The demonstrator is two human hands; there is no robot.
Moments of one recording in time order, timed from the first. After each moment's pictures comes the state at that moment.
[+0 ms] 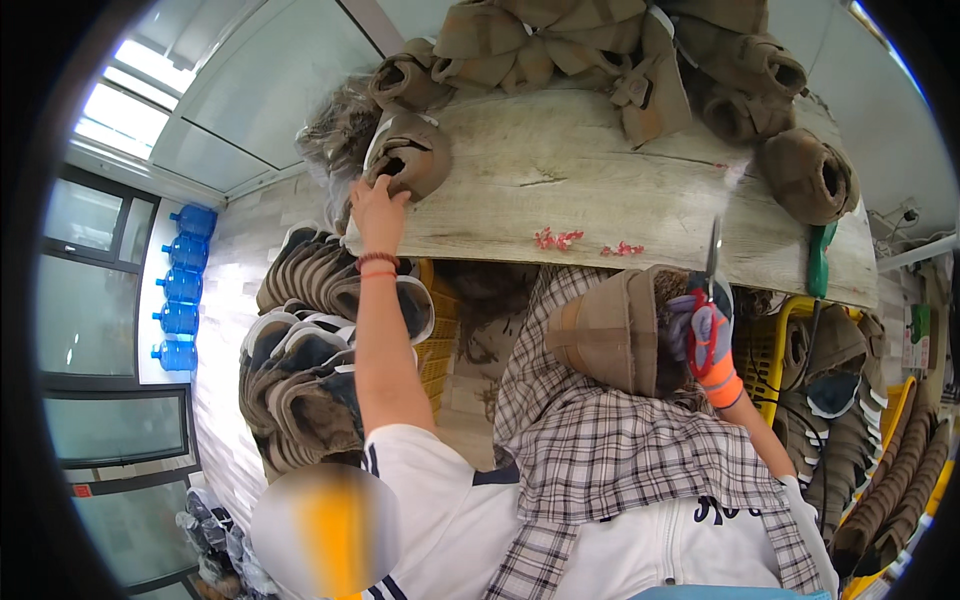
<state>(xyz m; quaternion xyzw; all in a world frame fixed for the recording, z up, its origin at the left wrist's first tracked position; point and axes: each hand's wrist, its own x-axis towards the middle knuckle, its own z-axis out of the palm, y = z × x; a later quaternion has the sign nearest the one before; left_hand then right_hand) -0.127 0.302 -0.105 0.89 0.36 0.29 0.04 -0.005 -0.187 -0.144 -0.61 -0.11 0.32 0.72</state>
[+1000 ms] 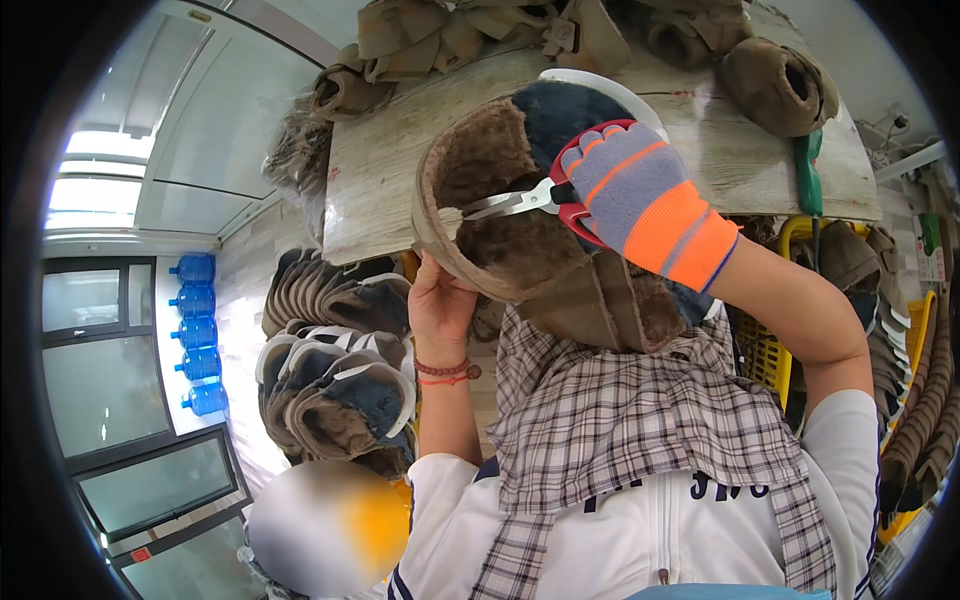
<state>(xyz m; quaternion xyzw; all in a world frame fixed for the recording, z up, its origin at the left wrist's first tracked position) -0.155 0.109 -0.118 0.21 0.10 0.20 0.95 0.032 -0.092 0.000 -0.83 -0.54 -0.11 0.03</state>
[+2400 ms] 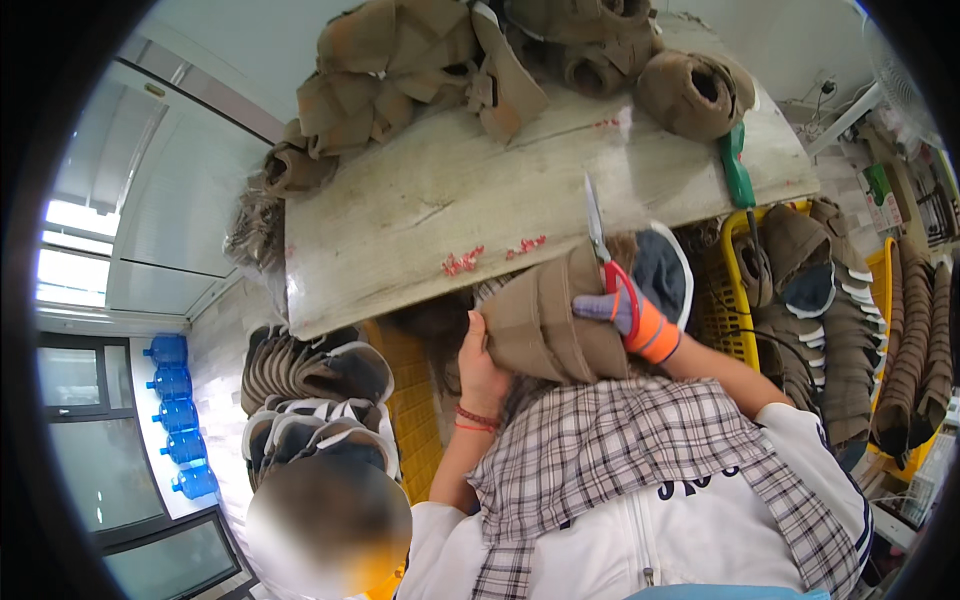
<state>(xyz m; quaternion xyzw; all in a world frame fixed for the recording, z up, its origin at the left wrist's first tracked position) -0.131 0.011 -0.142 0.31 0.24 0.08 0.91 -0.012 -0.170 -0.124 -0.54 -0.16 0.31 0.77</state>
